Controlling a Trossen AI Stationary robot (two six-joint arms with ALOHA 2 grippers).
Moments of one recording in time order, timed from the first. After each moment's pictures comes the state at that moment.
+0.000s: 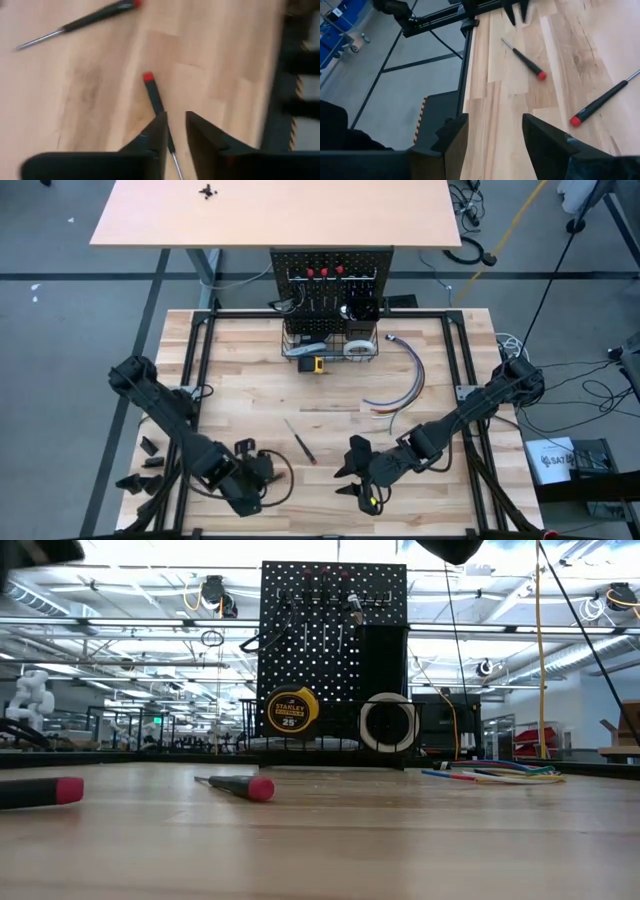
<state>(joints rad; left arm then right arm) -0.76 1.60 1.22 -0.85 -0.22 -0.93 0.56 1.68 1.22 -0.09 0.19 0.62</state>
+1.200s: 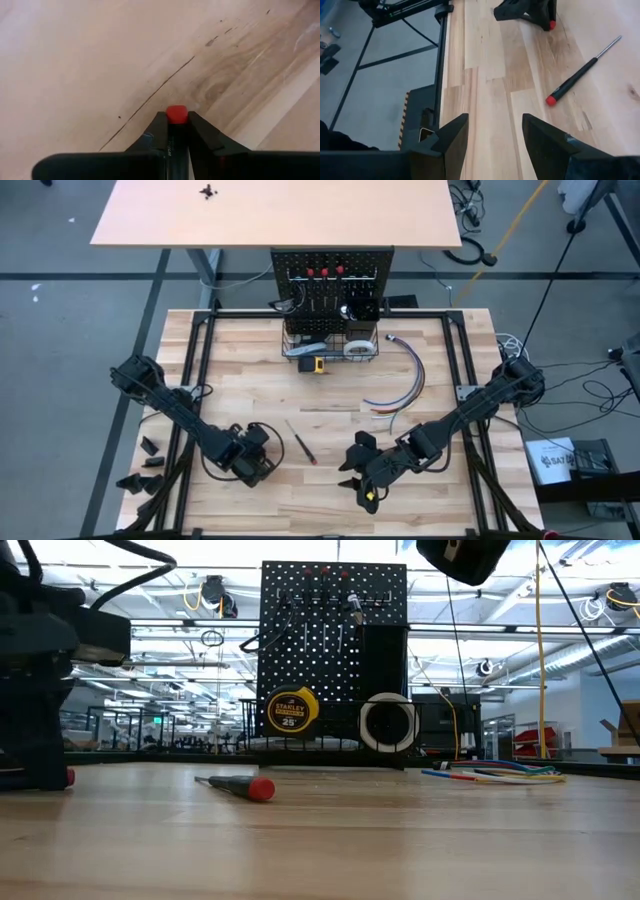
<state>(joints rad) -0.64 1.66 0.76 -0.56 -0.33 -1.41 0.56 1.68 1.22 -0.20 0.24 0.68</state>
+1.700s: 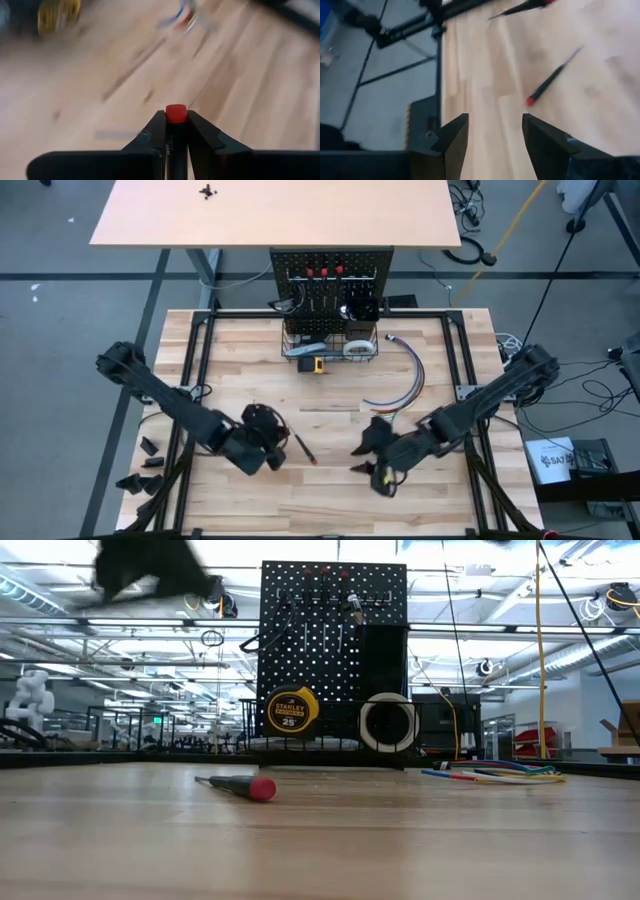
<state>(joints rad) -0.58 1.41 0.99 -0.55 -0.64 -1.06 0.55 1.50 1.22 -0.36 0.28 0.74</state>
